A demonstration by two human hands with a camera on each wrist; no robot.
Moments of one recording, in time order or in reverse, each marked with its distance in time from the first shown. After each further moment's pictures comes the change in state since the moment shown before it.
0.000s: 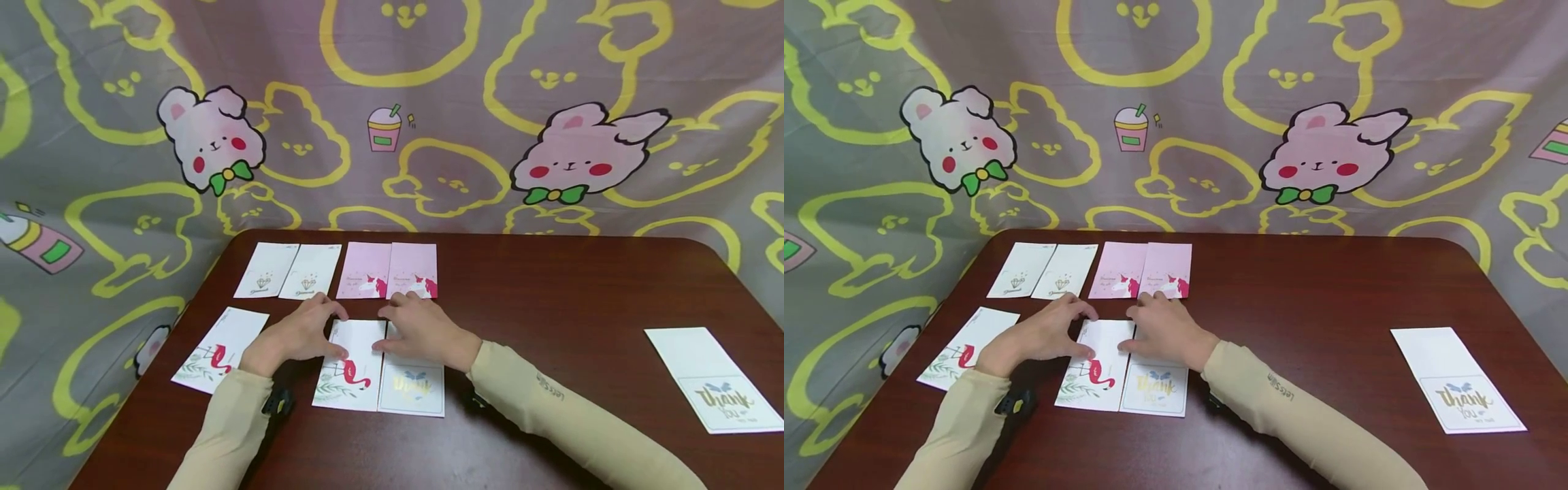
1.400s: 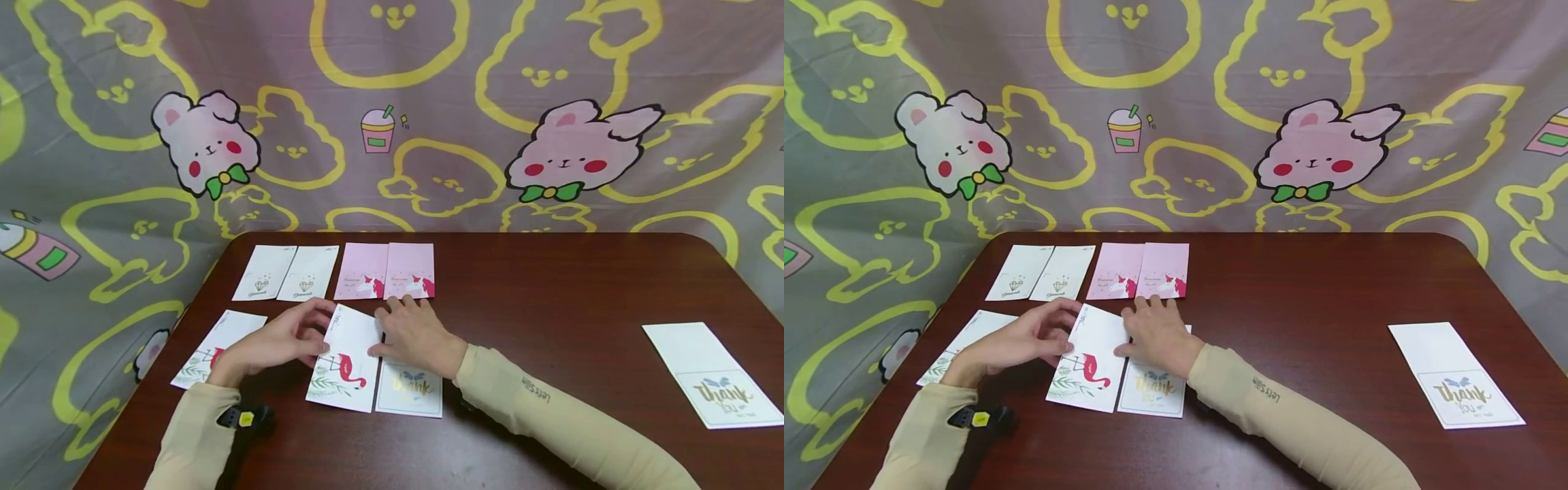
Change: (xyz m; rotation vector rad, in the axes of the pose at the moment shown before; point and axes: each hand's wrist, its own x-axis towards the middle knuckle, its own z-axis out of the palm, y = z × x) left_hand -0.020 -0.026 -0.008 -0.779 -0.181 0.137; right_hand -0.001 -0.017 0.006 -0.199 -0.007 0.100
